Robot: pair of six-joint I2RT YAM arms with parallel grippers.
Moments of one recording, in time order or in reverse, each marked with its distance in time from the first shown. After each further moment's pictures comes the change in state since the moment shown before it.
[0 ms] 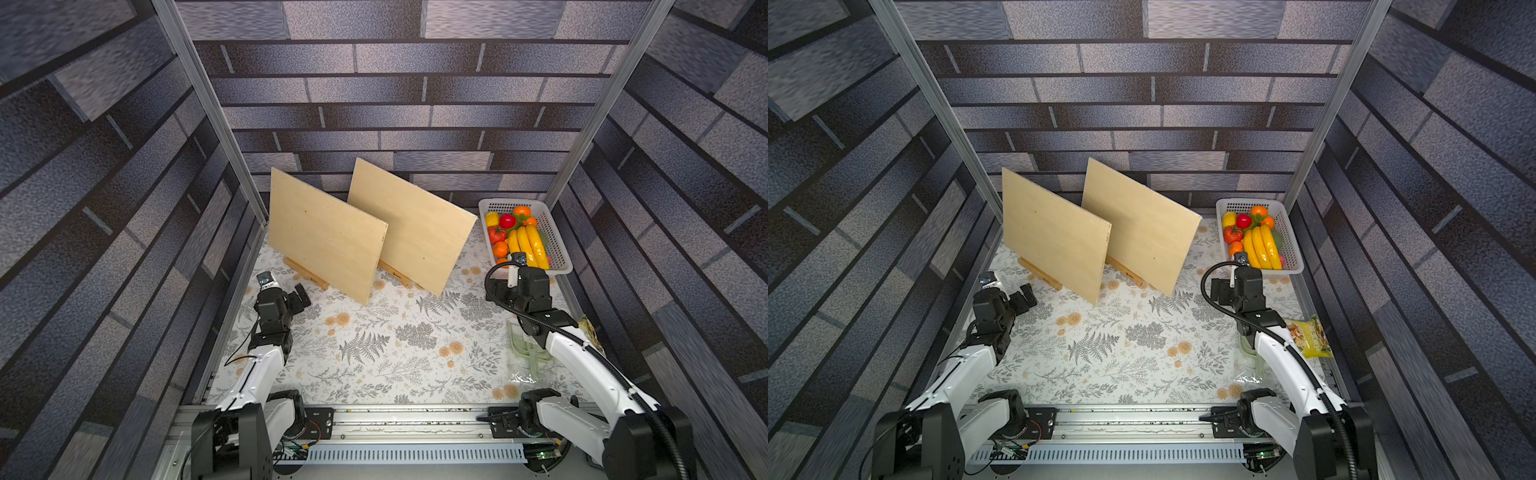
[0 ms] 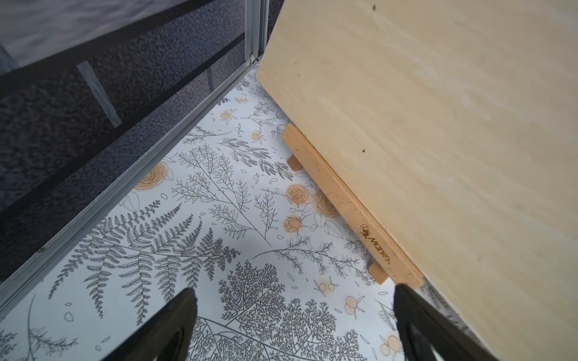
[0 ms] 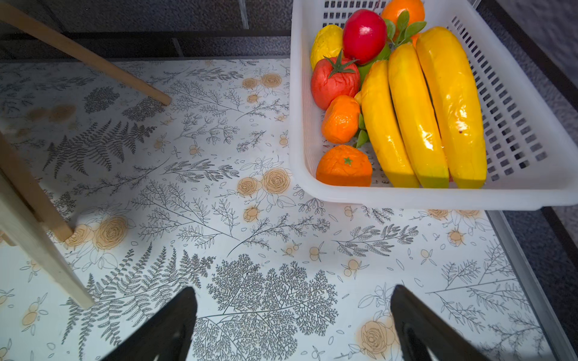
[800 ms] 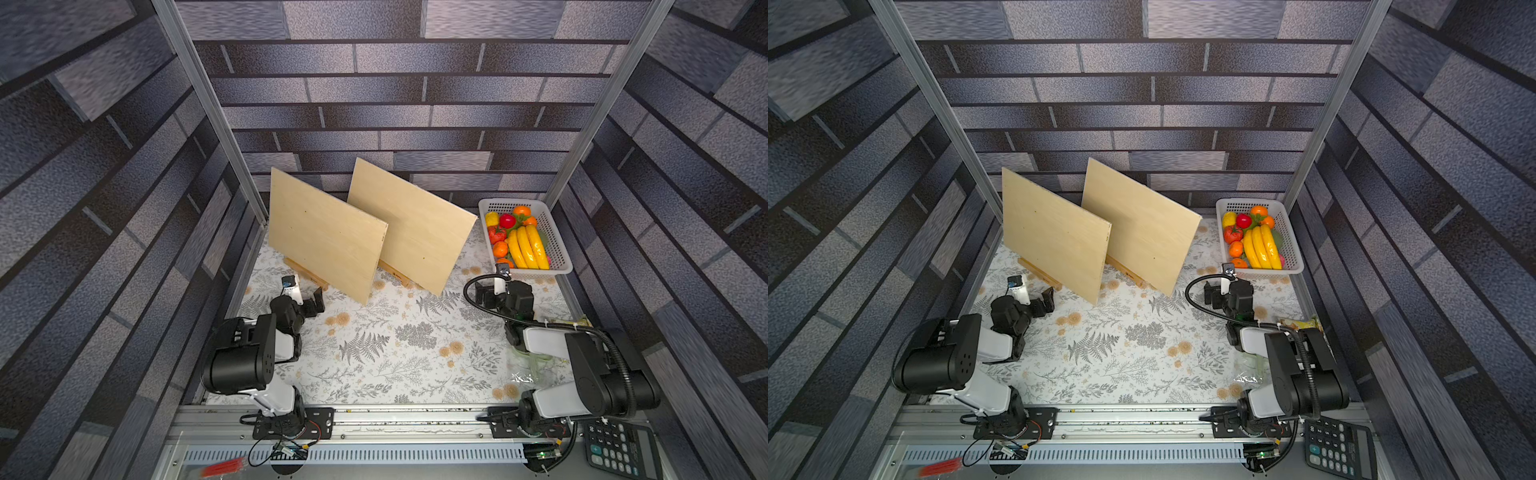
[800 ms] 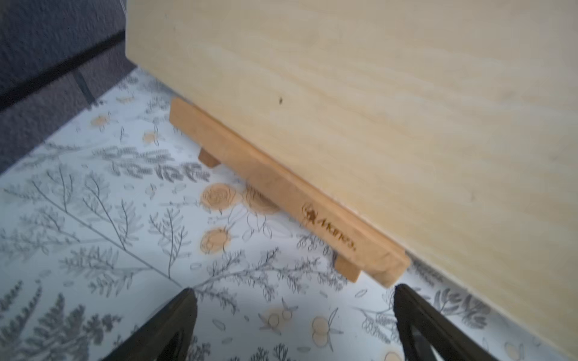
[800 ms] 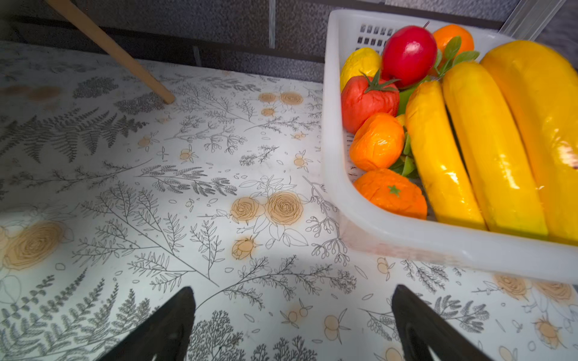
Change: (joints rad) left arm -0.003 0.503 -0.106 0.686 0.224 0.132; right arm -0.035 0.380 -0.280 0.884 -0.085 -0.142
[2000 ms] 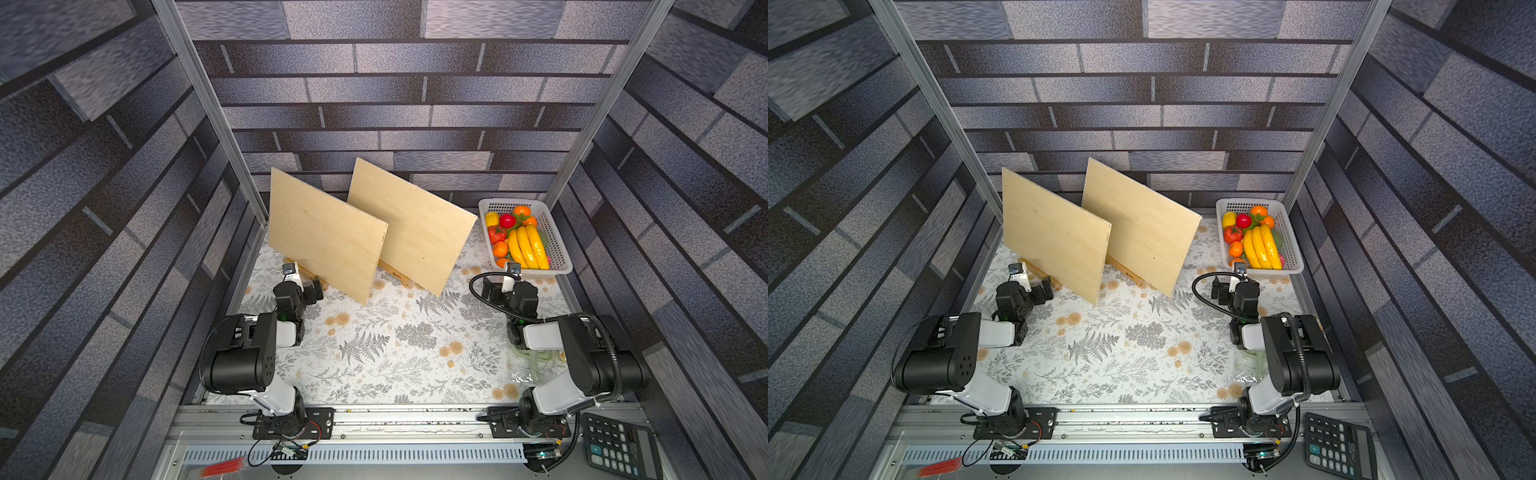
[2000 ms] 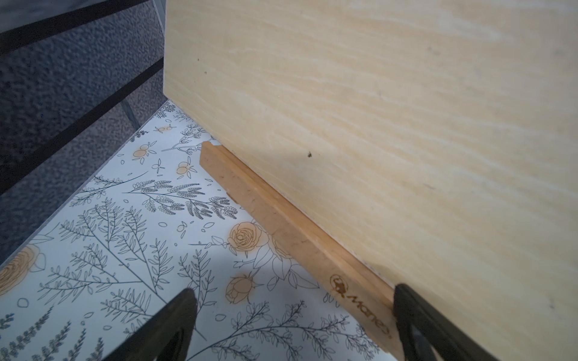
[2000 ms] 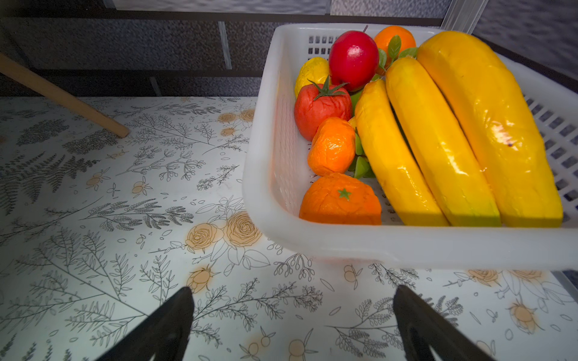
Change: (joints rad) left arm -0.060 -0.013 0.146 -0.135 -0.164 0.018; right arm -0.071 0.113 0.011 0.134 0.029 0.076
